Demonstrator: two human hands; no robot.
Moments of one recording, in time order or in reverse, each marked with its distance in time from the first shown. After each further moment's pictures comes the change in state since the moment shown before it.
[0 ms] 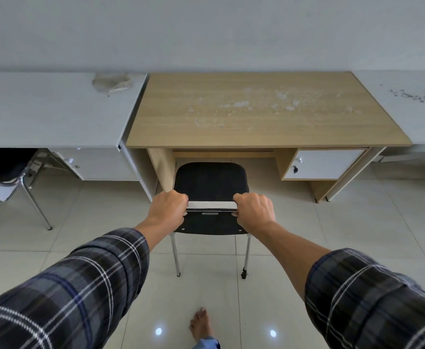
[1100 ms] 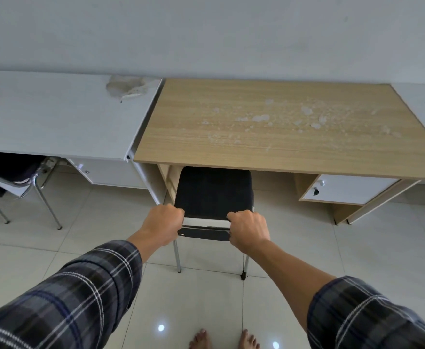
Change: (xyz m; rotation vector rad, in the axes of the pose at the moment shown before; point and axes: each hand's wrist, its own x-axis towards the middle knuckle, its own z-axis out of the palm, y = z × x) left_hand 0.072 -0.045 0.012 0.155 -0.178 -0.002; right_hand 0.091 -0.006 0.009 0.017 -0.171 -0.112
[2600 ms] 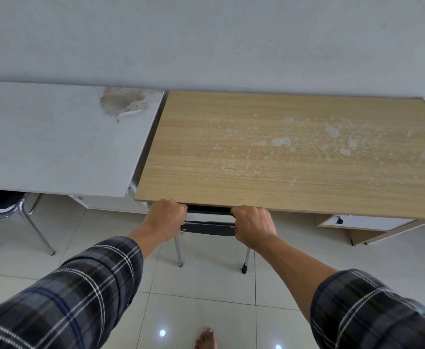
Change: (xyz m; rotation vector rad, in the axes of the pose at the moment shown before) left_hand 0.156 -0.114 -0.018 -0.043 0.063 0.068; right_hand 0.183 -0.004 -0.040 -0.022 0.058 -0.034
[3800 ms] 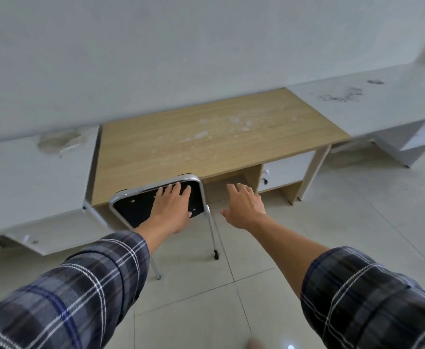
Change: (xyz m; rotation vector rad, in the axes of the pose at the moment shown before) left_hand -0.125 0.168 -0.063 -0.052 0.176 0.161; right_hand -0.246 0.010 -0.025 0.232 0.188 0.491
